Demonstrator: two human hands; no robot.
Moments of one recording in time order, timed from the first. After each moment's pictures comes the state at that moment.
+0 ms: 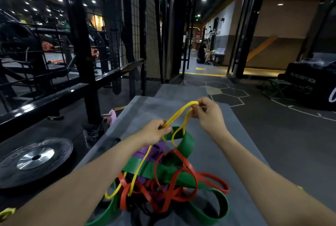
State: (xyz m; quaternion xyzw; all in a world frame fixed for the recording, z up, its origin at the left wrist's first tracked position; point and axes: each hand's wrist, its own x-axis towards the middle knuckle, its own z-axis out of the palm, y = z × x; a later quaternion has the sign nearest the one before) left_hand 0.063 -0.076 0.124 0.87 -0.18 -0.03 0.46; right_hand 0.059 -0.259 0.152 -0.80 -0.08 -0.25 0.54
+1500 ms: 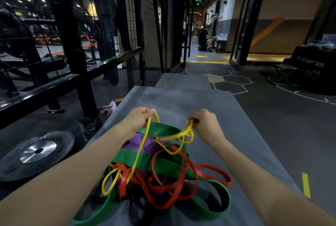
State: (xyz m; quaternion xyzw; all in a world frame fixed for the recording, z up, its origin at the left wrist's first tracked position) left_hand 0.097 -0.064 0.111 0.78 -0.02 -0.03 0.62; right_hand 0.071 -0.273 0.099 -0.94 -0.07 -0.19 0.27
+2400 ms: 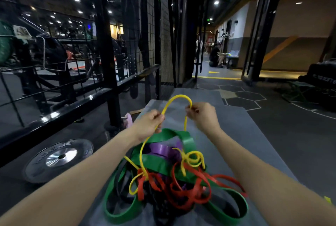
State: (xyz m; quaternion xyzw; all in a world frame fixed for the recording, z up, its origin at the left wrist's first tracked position) left_hand 0.041 -0.021 0.155 0.78 -0.12 0.01 0.61; right_hand 0.057 -0.200 0.167 -0.89 -0.09 -0.24 0.39
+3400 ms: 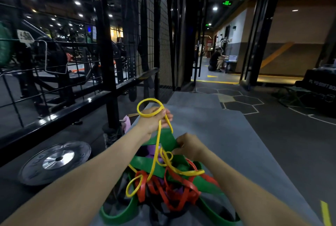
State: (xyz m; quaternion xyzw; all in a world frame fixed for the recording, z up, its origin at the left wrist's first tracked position) left_hand 0.050 -0.042 0.165 0.66 -0.07 0.04 0.75; right_hand 0.039 -0.189 0.123 -0.96 -0.15 0.02 0.23
